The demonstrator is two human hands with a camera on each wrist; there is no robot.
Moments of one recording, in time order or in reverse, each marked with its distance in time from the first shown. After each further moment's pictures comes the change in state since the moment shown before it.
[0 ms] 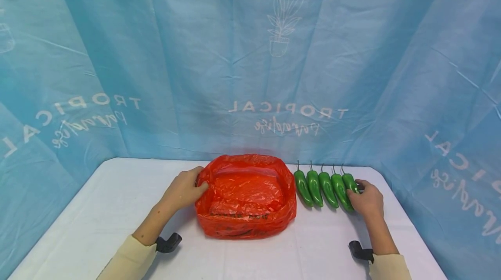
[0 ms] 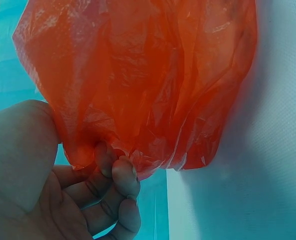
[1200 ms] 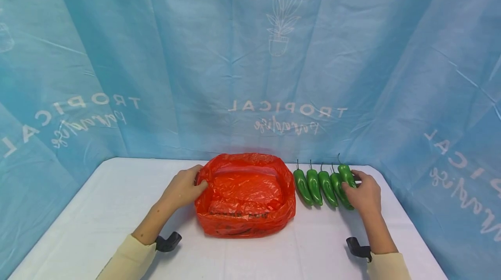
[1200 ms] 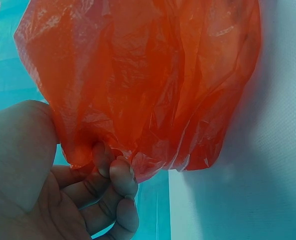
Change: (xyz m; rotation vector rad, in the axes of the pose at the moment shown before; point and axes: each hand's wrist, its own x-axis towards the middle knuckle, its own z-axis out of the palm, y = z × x) left_hand 0.000 0.002 -0.002 -0.005 0.004 -0.008; right_hand -0.014 -0.024 -0.011 0.020 0.085 -0.163
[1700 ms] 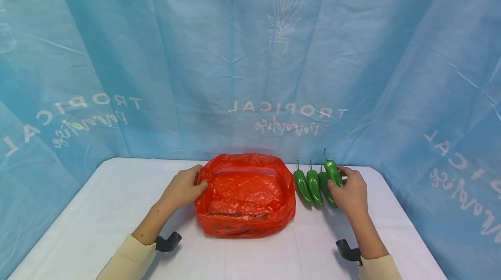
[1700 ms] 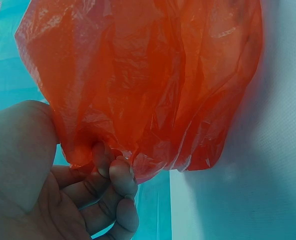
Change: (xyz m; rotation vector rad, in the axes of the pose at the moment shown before) left_hand -0.001 0.000 -0.001 -0.021 0.011 0.006; right_hand -0.019 -0.047 0.004 0.034 0.041 -0.122
